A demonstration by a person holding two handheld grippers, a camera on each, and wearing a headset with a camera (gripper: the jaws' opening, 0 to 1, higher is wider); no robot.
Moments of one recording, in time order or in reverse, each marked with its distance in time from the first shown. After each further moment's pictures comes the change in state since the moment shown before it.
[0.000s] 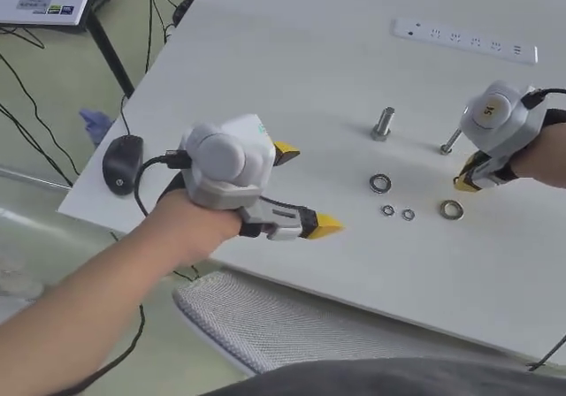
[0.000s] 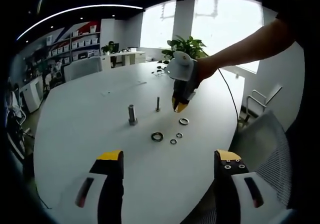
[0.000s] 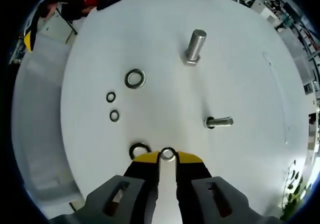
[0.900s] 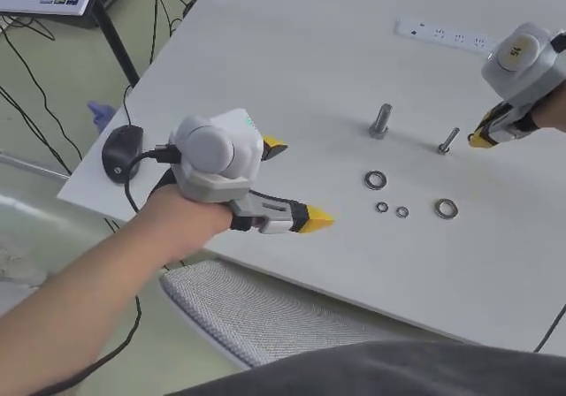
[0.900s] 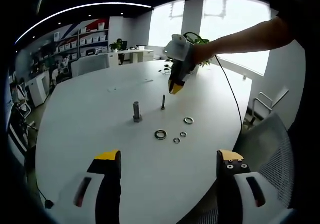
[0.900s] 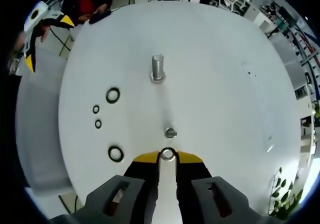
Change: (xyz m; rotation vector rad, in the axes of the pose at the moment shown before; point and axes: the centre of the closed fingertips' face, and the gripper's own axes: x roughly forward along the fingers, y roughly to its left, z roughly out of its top) left arm 0.002 0.002 -0.003 -0.028 0.012 0.059; right arm -0.033 -0.061 0.028 -0.018 -0.061 -0.038
